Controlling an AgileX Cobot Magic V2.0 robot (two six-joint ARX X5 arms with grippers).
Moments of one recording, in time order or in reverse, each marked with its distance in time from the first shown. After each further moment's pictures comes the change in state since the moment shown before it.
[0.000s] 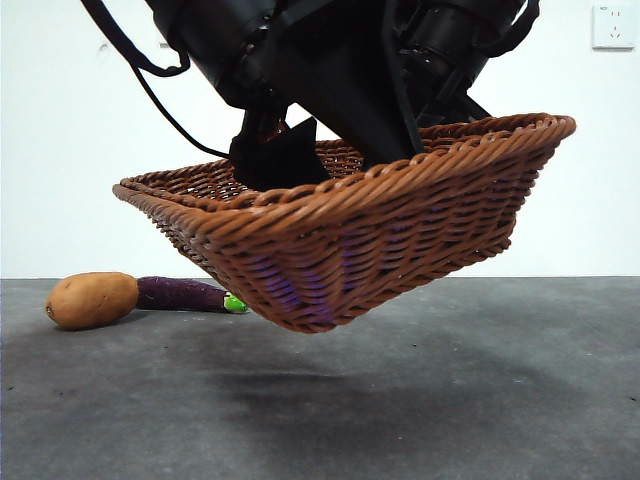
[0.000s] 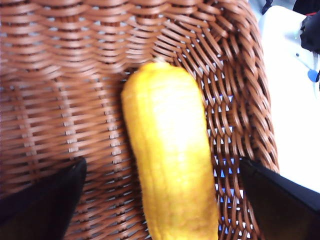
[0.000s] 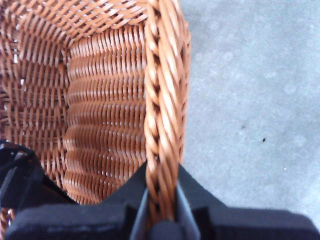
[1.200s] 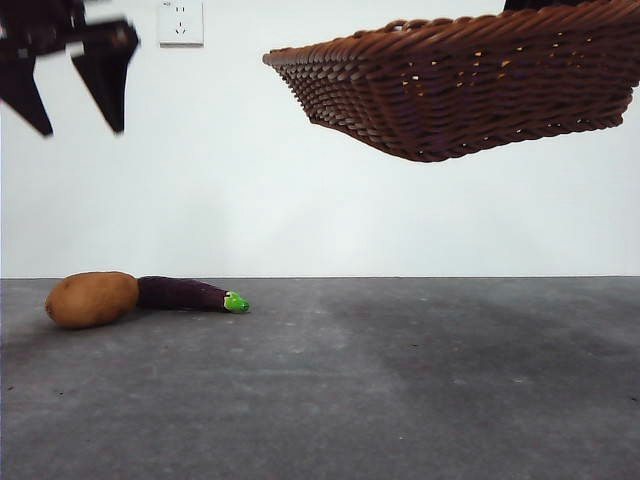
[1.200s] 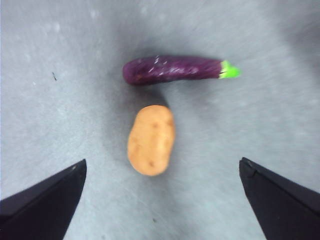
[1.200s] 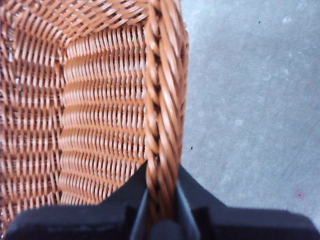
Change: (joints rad) left arm 0.727 0.135 0.526 -0.409 -0.335 -0.046; right arm -0.309 -0.254 0.017 -0.093 -0.082 -0.061
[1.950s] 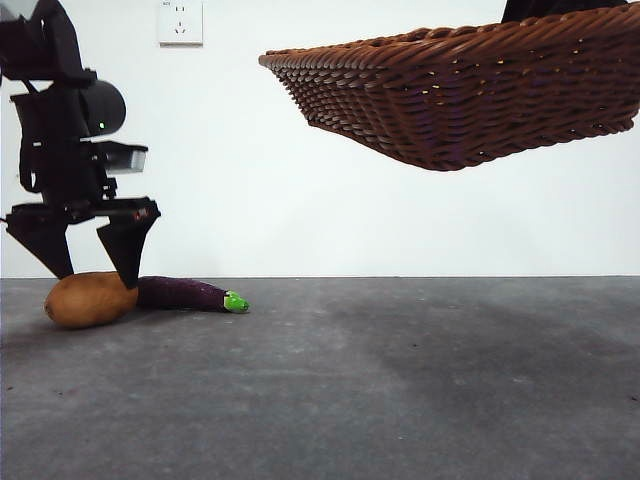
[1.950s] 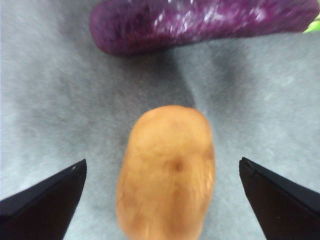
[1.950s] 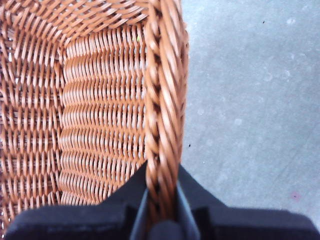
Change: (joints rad) left arm 0.032 0.386 0.000 0.159 0.019 0.076; right arm 0.000 0.000 0.000 -0.016 -0.003 -0.049
